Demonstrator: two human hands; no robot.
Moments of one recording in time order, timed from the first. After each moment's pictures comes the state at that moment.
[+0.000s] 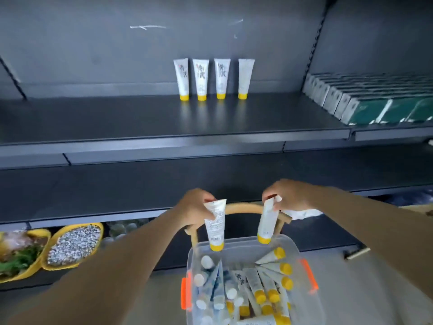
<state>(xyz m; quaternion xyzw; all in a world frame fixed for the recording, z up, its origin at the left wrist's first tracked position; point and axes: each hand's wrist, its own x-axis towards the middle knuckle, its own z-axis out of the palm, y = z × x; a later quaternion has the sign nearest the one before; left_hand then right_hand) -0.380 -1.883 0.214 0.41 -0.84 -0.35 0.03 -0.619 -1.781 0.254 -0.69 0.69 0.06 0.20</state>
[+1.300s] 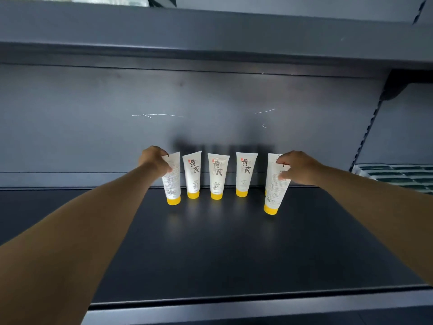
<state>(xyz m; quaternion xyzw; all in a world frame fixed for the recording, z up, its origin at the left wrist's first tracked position) -0.454 -2.305 0.399 0.61 -0.70 -0.22 0.30 -0.763 -2.154 0.413 -0.60 0.79 -0.13 0.03</state>
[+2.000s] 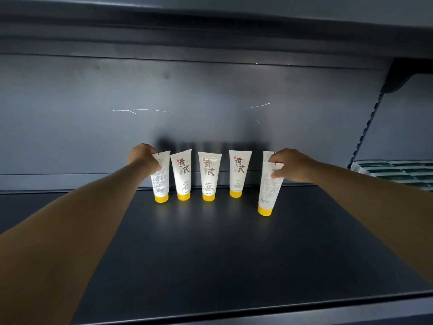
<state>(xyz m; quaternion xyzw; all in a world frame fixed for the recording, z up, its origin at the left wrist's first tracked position) -0.472 -2.338 0.386 0.62 -0.71 -0.18 0.28 -0.771 -2.171 0.409 -0.63 0.77 -0.11 0.04</state>
